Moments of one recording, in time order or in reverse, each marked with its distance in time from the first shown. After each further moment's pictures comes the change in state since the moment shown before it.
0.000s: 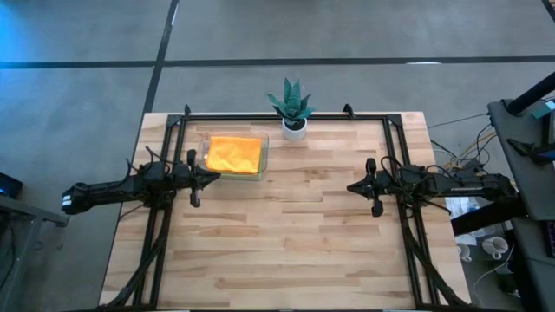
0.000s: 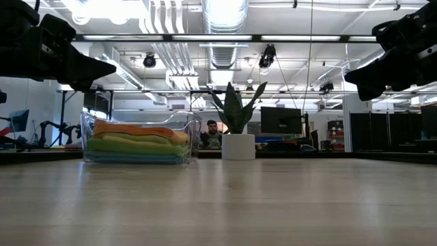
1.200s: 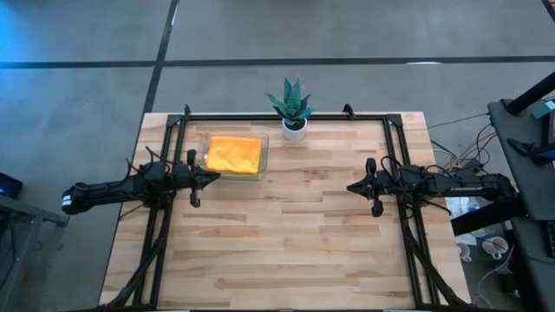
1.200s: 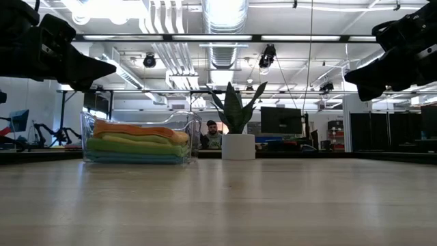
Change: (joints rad) left arm 0.000 0.000 0.000 0.000 0.000 0.000; right arm 0.000 0.000 0.000 0.000 0.000 0.009
